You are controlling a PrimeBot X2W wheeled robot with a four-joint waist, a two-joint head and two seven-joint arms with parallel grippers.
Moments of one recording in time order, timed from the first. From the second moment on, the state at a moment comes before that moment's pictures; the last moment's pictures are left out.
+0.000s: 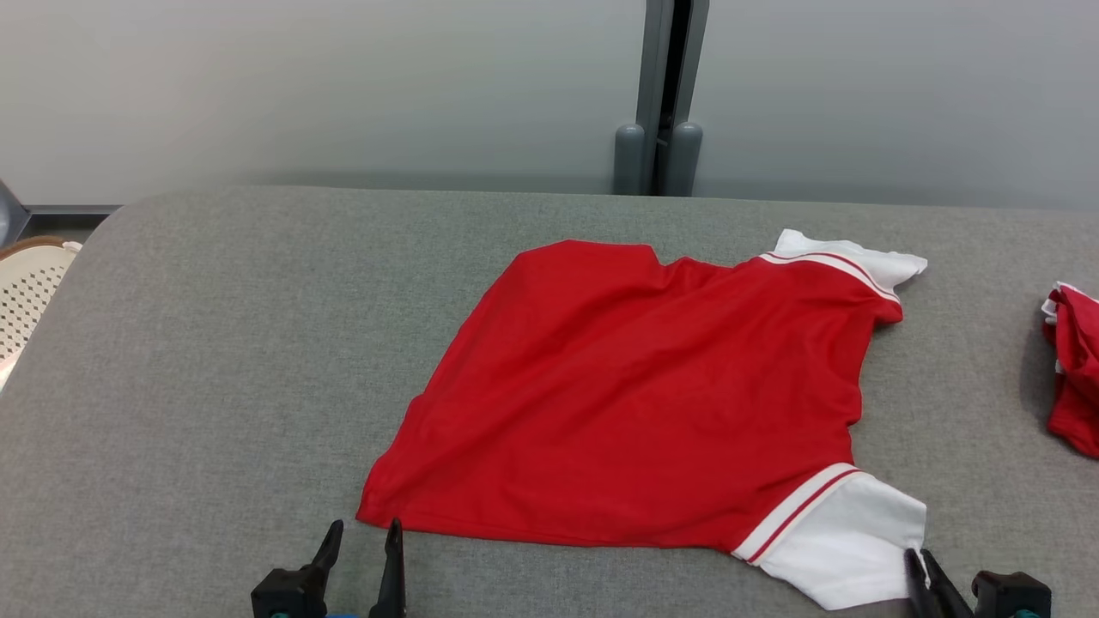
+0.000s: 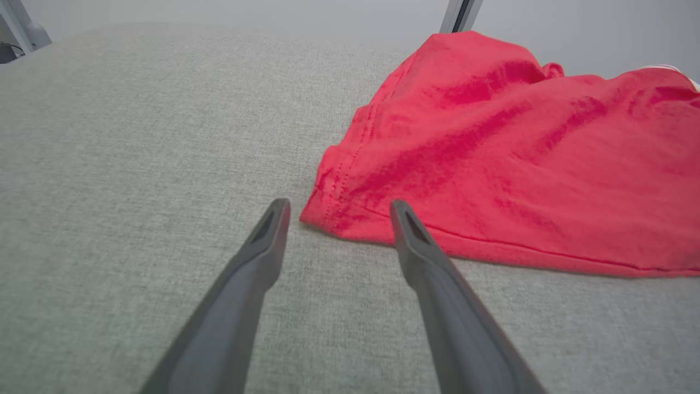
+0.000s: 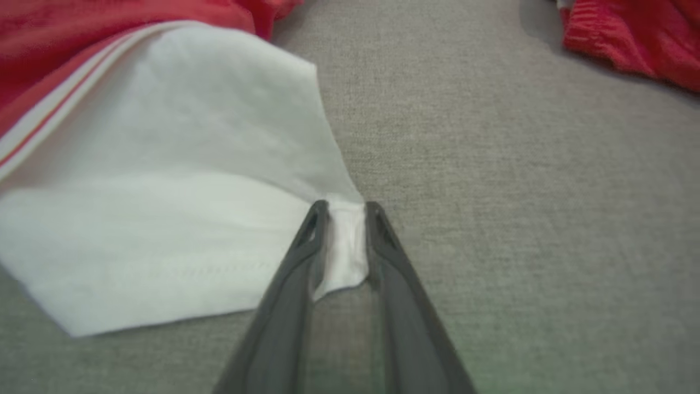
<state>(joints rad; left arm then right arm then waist) -0.02 0.05 -0.17 0.56 -0.23 -0.07 -0.26 -0.07 -0.05 -0.20 0.73 -0.02 0.13 -0.28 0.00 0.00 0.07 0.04</state>
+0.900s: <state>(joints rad) -0.03 0.05 -0.27 0.62 -0.31 -0.12 -0.26 0.02 -0.06 -0.28 0.58 -0.04 0.13 -0.26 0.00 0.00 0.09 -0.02</state>
